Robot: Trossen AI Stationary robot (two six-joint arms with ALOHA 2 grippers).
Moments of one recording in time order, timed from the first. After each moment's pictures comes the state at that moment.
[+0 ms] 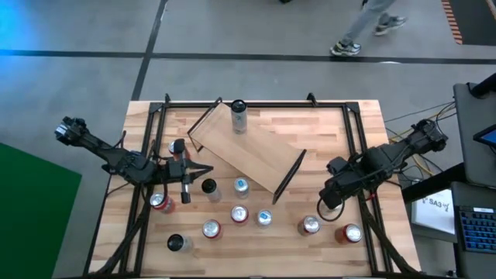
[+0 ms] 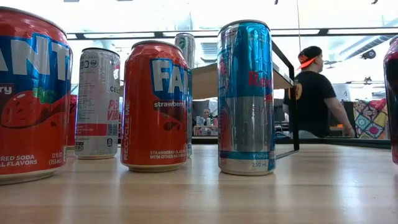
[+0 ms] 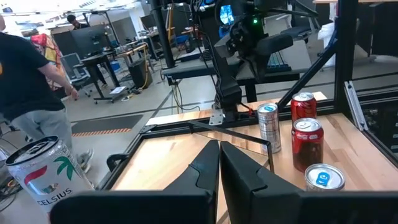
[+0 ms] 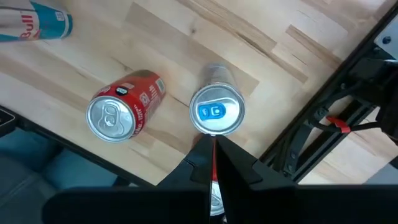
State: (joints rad) left arm -0.50 0.90 0.77 0.04 -0.67 0.15; right arm 0.47 1.32 1.44 -1.57 -0.08 1.50
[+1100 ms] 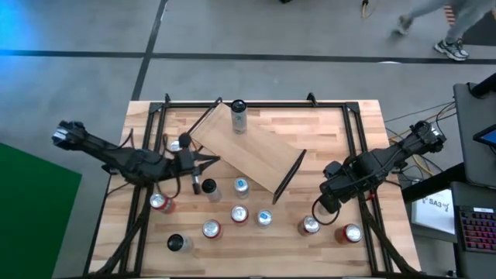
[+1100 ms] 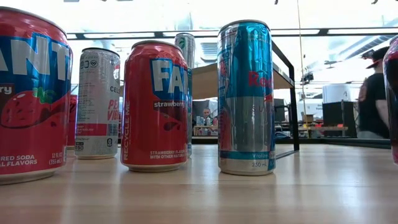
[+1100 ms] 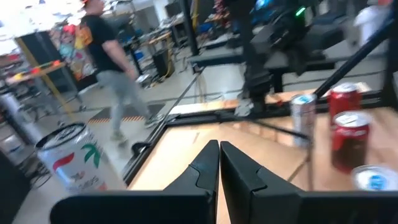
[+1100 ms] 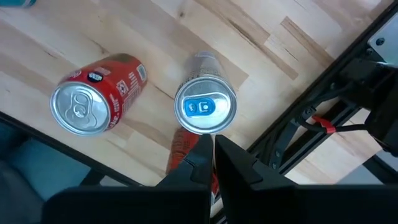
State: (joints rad) left arm -0.36 0.97 0.77 0.07 -0.67 0.15; right arm 0.47 1.35 1.38 -1.56 -0.13 1.40
